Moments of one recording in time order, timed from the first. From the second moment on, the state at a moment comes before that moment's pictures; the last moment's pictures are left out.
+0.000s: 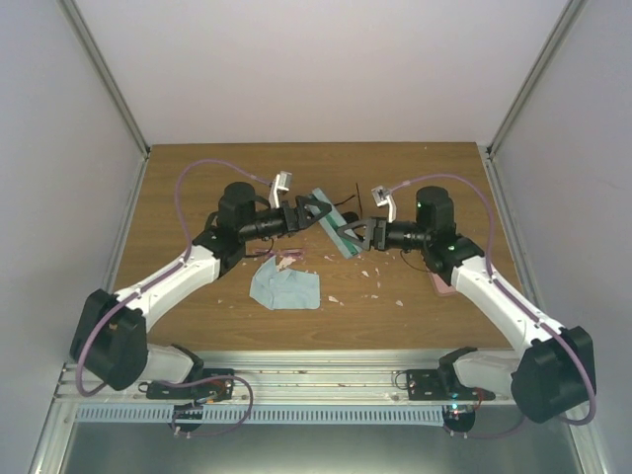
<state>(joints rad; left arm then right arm) -0.50 1.33 0.90 0.28 0.68 -0.93 0.38 1.19 0.85 -0.06 -0.91 0.60</state>
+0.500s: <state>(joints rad) -0.52 1.30 0.80 0.21 0.55 -0.90 0.34 1.16 0.85 -0.10 -0.87 0.67</state>
